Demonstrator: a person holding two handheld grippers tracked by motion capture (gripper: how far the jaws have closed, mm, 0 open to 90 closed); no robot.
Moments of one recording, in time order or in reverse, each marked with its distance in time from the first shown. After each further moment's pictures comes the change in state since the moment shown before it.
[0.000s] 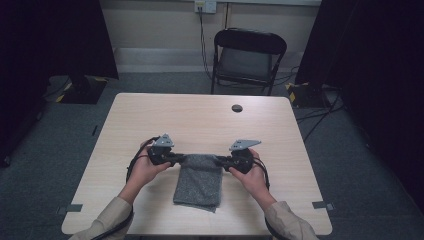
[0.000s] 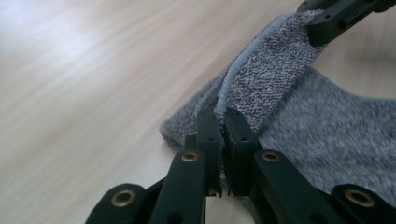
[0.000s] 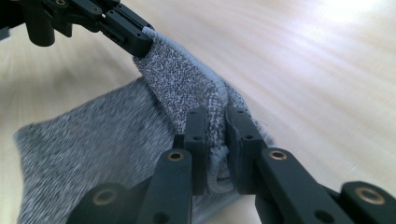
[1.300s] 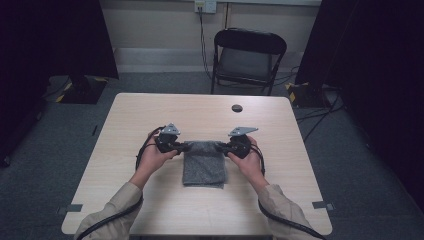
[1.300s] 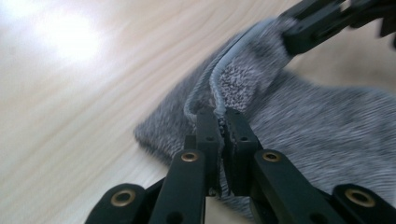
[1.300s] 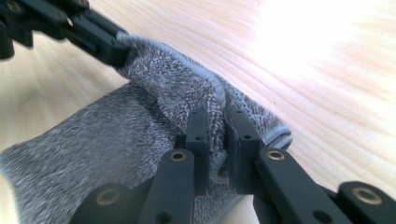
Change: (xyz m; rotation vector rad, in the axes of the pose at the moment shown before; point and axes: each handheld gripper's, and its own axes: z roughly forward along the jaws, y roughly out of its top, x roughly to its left) left arm 0.026 0.030 0.020 -0.040 0.018 -0.039; right arm -0.041 0.022 0.023 -0.006 -0.077 0.013
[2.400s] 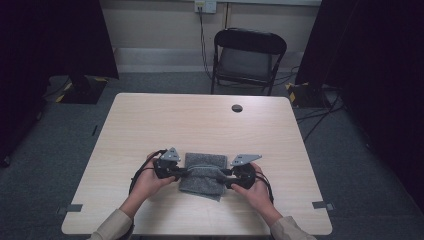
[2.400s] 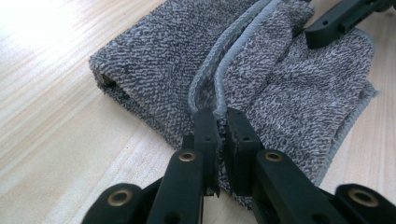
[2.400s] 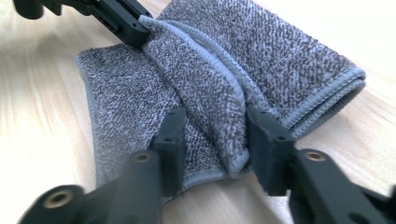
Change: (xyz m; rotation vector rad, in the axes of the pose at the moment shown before) left arm -0.054 -0.045 -0.011 0.116 -0.065 0.060; right arm 0.056 -0.058 -0.034 0.075 0.077 -0.032
